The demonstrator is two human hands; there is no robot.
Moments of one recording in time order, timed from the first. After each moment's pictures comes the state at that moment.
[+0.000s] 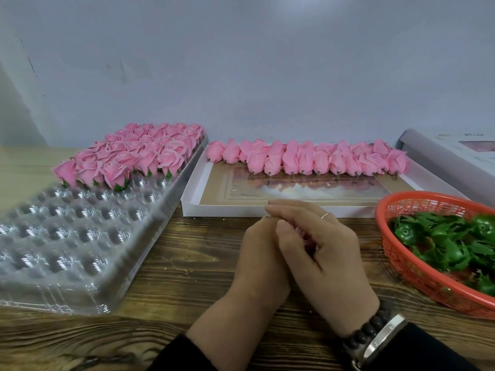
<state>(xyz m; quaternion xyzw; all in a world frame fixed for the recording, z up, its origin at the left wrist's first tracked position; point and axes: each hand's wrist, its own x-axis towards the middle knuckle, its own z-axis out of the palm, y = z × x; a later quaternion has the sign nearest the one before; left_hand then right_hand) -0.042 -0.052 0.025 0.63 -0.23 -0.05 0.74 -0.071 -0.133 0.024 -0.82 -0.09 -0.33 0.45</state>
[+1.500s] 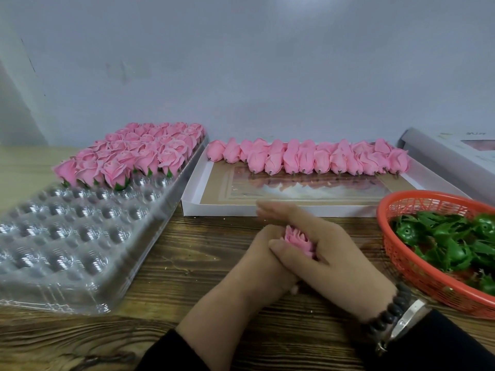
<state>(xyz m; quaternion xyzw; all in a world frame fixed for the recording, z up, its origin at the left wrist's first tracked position) -0.040 -0.038 0.036 0.76 -0.31 -0.15 0.55 -0.069 -0.154 0.033 -0.85 -0.17 -0.11 0.48</state>
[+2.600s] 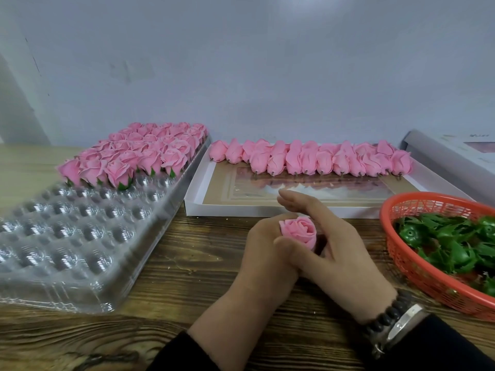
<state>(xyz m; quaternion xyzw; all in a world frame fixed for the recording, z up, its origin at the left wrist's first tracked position) -0.039 -0.048 0.027 0.72 -0.29 -0.03 0.64 -0.067 -0.154 0.028 -0.85 -0.11 -0.18 0.48</state>
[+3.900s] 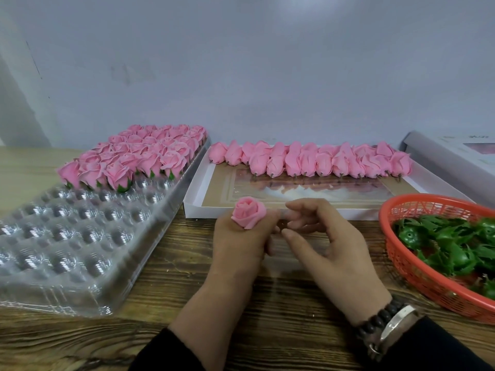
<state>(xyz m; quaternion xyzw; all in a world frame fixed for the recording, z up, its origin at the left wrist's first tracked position) -0.021 -0.035 0.021 0.65 -0.08 0.03 0.76 -0.060 -0.152 0.015 -0.80 -0.10 -0.28 0.51</state>
